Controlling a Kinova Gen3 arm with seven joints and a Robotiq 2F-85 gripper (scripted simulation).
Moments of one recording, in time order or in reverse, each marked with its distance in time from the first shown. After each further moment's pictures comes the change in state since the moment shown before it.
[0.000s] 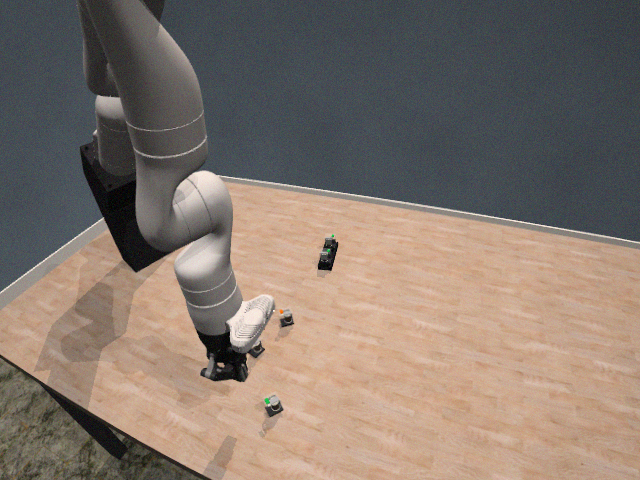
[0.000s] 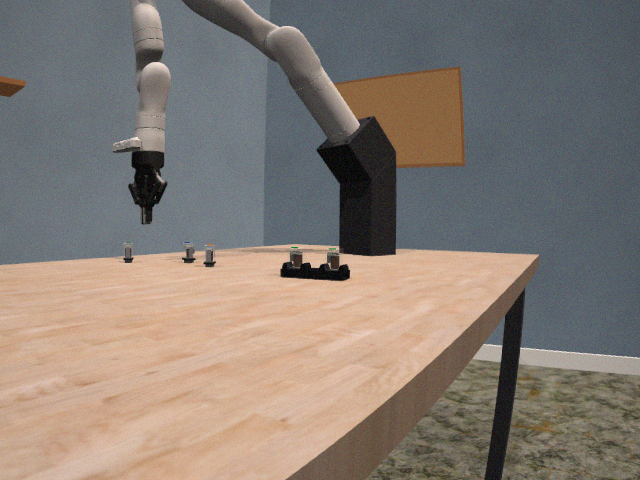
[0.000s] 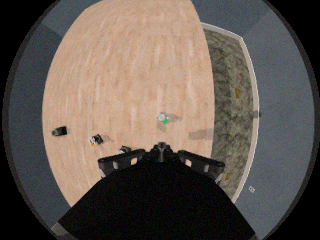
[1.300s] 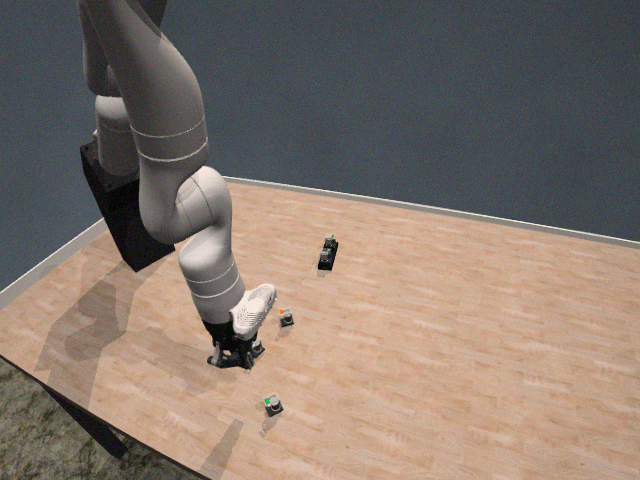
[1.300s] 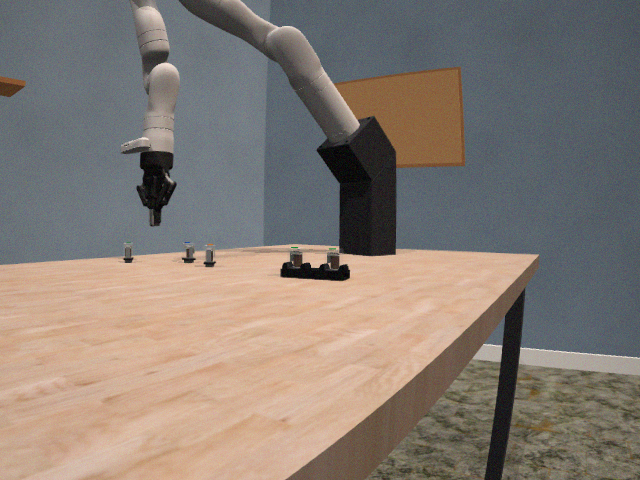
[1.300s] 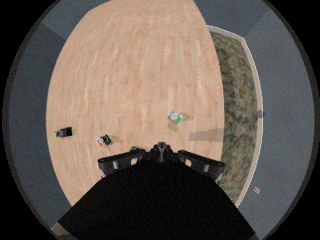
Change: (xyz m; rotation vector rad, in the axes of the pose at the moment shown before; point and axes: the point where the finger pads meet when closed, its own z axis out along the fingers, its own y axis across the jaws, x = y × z) arm -0.005 -0.027 0.004 0.034 0.027 0.011
